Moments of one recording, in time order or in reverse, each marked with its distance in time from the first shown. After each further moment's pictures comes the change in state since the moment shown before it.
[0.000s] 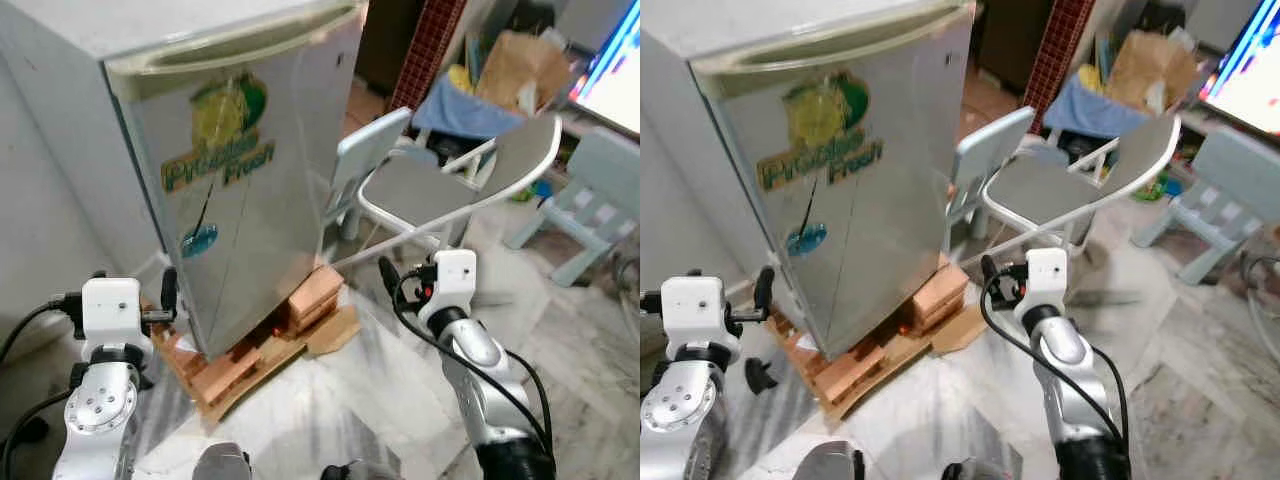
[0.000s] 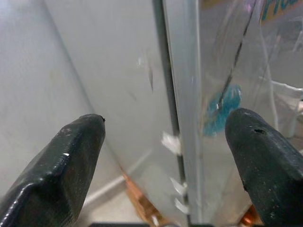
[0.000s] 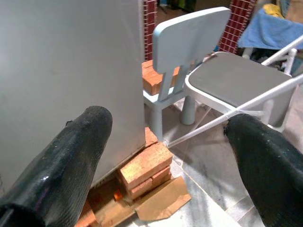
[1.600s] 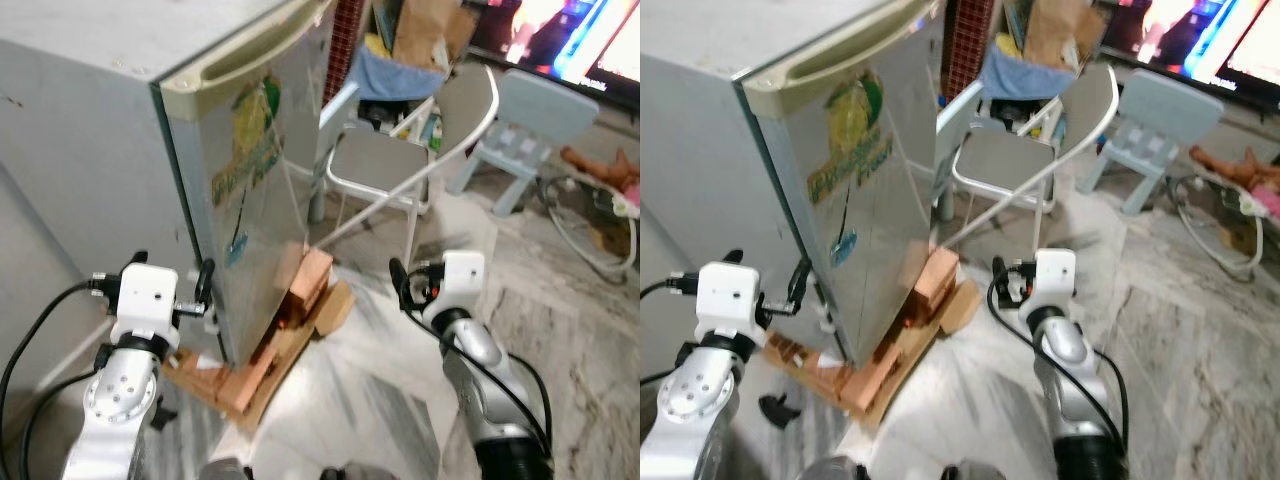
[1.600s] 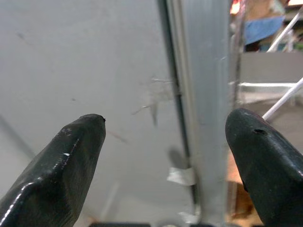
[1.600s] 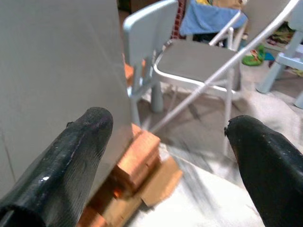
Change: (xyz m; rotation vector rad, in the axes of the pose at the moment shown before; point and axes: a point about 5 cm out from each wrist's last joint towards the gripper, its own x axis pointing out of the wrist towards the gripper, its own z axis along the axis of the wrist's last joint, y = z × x) left arm 0.010 -0.020 0.014 0.057 -0.061 -0.133; right arm 0.016 0.010 0.016 0.019 -0.029 -0.026
